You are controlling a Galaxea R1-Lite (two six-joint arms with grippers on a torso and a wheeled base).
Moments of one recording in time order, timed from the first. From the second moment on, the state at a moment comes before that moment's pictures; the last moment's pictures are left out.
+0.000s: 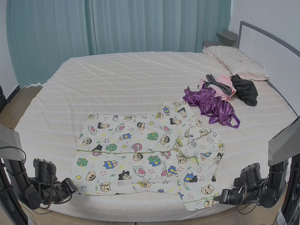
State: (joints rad) left arm -0.06 2.01 -0.02 -1.10 -0.07 -0.76; right arm 0.36 2.23 -0.02 -1.27 0.20 0.65
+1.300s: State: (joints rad) left arm -0.13 1.83 -0.02 -0.68 -0.03 -0.57; right arm 0.42 1.86 -0.02 -0.71 0.01 0.60
